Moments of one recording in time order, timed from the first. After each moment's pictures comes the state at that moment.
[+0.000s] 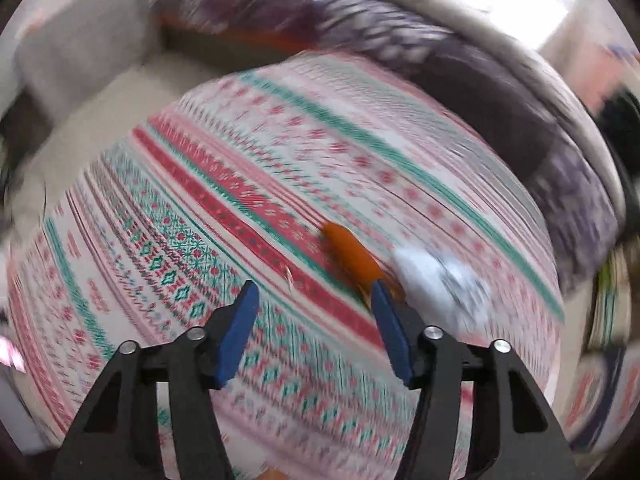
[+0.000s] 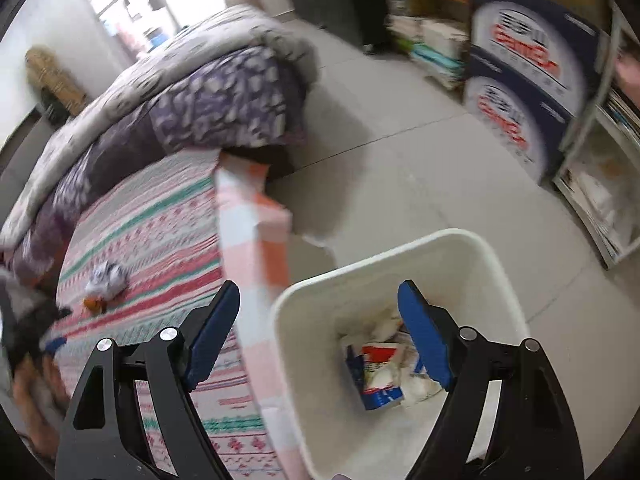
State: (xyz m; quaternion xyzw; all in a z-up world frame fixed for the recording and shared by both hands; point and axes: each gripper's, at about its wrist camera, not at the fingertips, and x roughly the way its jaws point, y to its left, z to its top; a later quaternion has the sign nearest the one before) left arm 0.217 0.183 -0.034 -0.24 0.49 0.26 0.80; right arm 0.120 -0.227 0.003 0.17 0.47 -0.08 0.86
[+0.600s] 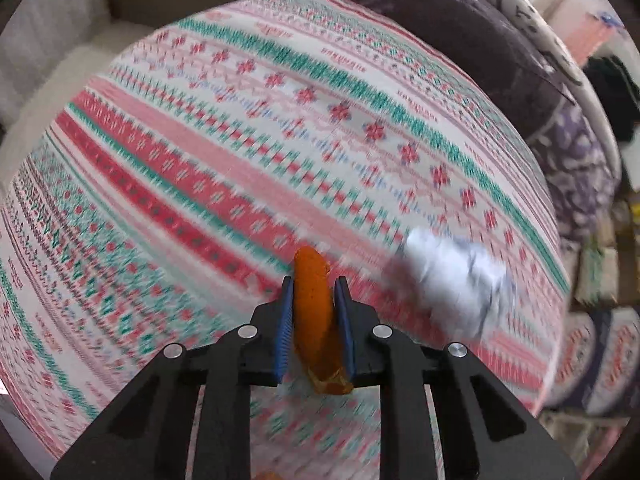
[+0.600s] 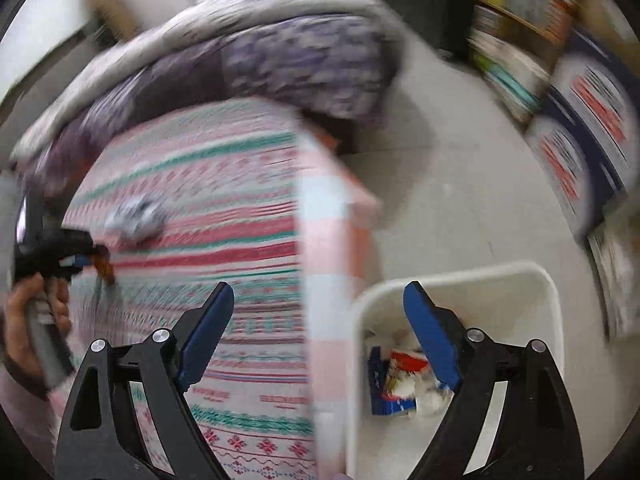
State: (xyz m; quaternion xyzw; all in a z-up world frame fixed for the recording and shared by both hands) left arm 0.240 0.204 -0.069 -0.24 0.57 0.14 0.77; right arm 0.159 -0.132 -0.001 0.03 0.50 0.05 0.86
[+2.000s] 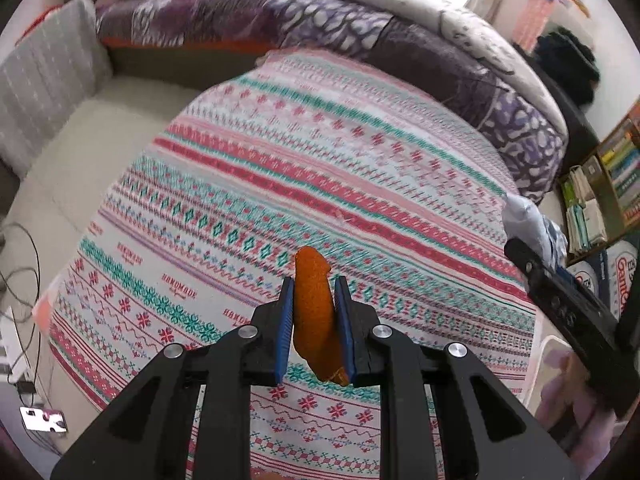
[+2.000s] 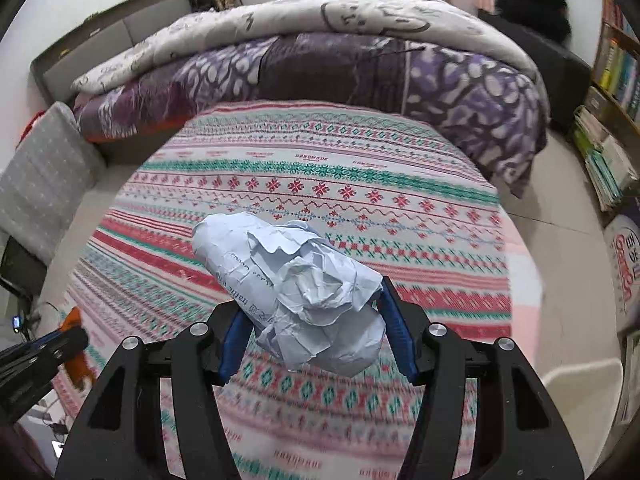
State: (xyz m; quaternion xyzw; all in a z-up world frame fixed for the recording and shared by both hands) left arm 0.109 0.216 0.021 -0.16 0.51 0.11 0.84; right arm 0.183 0.011 0.009 0.01 0.47 0.12 0.87
